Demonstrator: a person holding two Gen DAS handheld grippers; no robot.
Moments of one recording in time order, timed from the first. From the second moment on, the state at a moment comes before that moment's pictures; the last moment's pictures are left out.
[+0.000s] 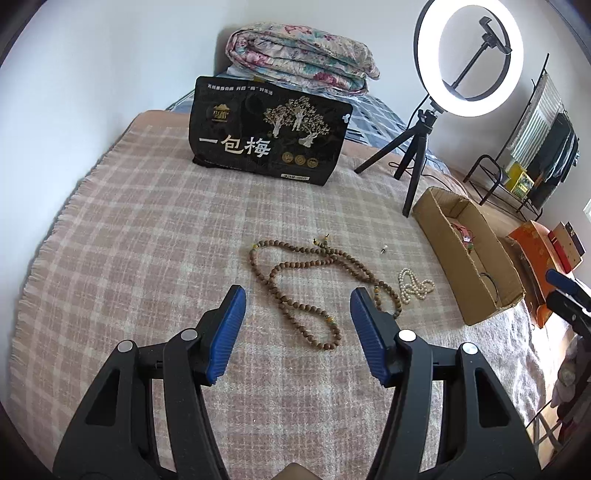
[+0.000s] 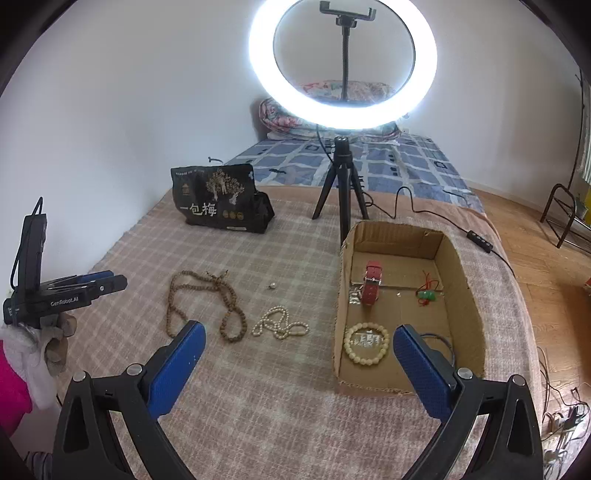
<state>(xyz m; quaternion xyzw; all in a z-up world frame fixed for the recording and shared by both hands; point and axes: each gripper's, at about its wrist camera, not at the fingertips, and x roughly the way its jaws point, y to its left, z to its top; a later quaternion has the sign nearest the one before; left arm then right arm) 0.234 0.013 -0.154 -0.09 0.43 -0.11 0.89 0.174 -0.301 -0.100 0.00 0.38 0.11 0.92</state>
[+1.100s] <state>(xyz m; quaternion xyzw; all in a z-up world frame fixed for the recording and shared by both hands) 0.298 0.003 -0.242 -0.19 0.52 -0.10 0.83 0.184 -0.191 -0.221 -0.05 0.45 0.24 0.86</state>
